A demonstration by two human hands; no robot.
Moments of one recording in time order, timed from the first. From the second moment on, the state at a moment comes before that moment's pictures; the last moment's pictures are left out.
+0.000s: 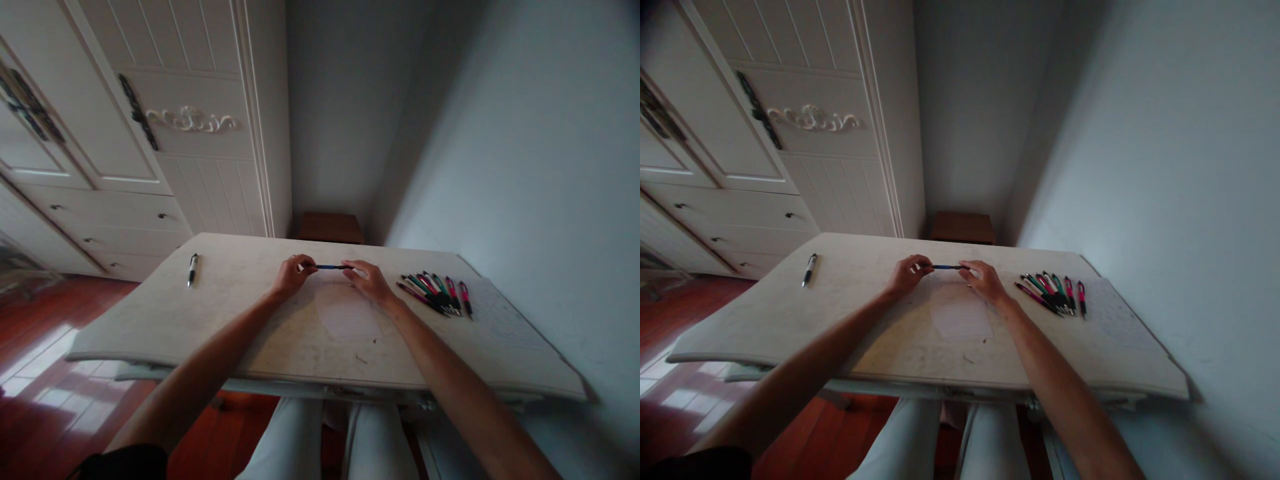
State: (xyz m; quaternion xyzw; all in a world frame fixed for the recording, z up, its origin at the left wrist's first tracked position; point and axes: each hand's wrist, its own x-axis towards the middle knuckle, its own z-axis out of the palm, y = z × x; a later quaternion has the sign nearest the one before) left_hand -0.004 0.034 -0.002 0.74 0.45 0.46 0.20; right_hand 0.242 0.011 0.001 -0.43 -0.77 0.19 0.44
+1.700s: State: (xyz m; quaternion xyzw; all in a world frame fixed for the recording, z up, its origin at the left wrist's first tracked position) left_hand -0.009 0.035 0.000 0.75 0.49 0.39 0.21; right_hand 0.261 0.018 0.003 -0.47 -0.74 0.23 0.43
